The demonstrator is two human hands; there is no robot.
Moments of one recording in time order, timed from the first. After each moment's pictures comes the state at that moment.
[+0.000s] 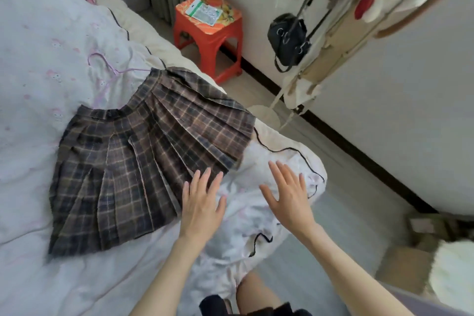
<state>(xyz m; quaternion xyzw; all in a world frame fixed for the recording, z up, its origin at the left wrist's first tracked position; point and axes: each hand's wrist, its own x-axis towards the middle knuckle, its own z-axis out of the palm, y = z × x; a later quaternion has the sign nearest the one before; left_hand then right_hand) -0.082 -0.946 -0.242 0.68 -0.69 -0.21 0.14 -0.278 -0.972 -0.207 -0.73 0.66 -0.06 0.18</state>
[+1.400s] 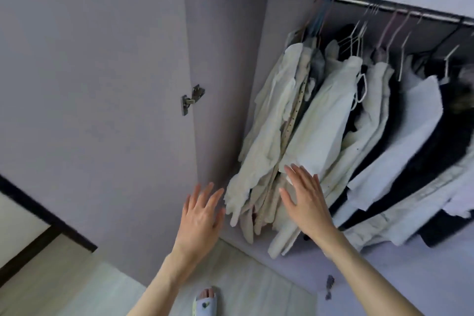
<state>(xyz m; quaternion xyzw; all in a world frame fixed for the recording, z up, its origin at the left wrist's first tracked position) -0.780 -0.535 -0.118 -0.19 -0.95 -0.24 0.04 -0.759 -0.298 -0.071 0.02 0.98 -0.16 -0.10</state>
